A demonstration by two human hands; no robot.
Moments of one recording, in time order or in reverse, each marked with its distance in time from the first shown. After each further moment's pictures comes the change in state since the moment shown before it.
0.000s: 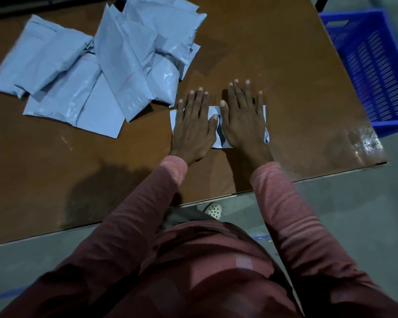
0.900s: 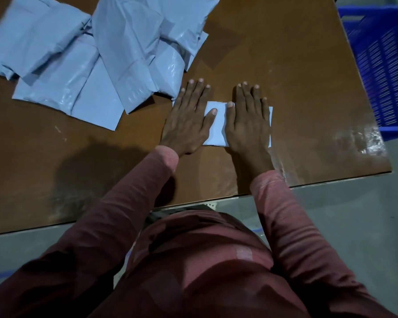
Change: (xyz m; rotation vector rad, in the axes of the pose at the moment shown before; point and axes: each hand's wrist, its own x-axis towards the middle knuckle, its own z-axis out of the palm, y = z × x) left_hand 0.007 -0.031 -0.002 0.021 -0.046 0.075; right_hand -0.010 -0.003 0.012 0.030 0.081 0.062
